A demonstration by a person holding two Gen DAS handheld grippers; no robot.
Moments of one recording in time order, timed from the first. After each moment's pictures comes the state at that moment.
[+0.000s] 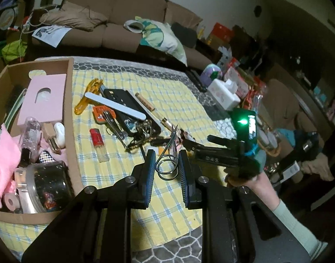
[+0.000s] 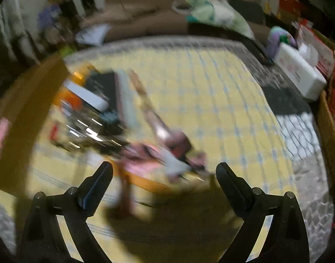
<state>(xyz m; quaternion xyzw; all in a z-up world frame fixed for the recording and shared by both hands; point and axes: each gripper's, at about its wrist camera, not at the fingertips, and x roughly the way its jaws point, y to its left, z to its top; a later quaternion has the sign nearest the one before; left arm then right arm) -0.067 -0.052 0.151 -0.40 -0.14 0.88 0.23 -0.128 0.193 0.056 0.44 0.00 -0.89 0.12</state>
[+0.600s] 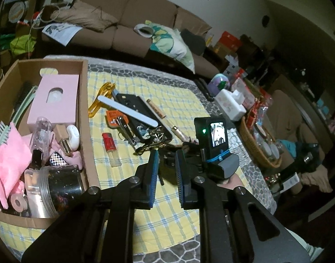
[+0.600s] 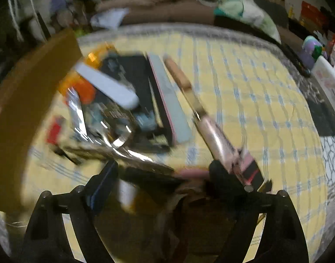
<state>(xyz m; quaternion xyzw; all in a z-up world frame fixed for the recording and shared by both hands) -0.076 -0.075 0.148 -0.40 -0.17 0.88 0.21 -0.174 0.123 0.003 0.48 0.06 -0.86 0.14</state>
